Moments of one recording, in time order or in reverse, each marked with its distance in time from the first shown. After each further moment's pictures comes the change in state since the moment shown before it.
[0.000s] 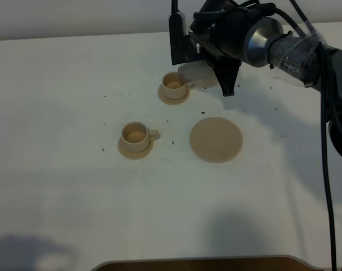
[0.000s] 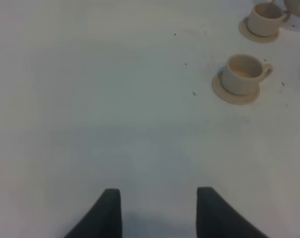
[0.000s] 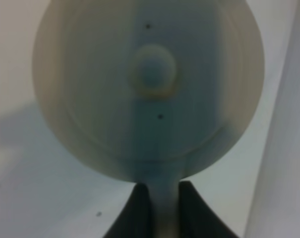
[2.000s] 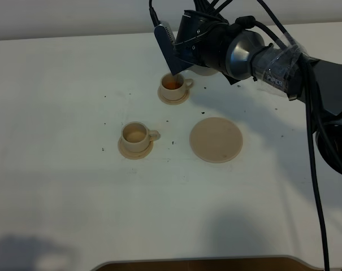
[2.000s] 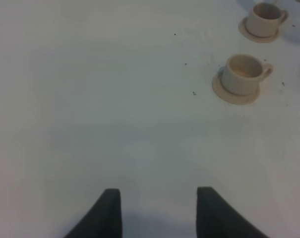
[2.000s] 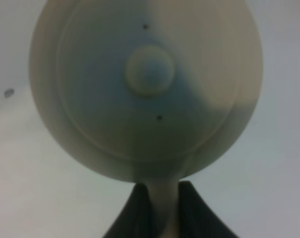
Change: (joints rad) left arm 0.000 0.000 0.000 0.000 0.000 0.001; right arm 0.062 0.013 0.000 -0.303 -0.008 -0.077
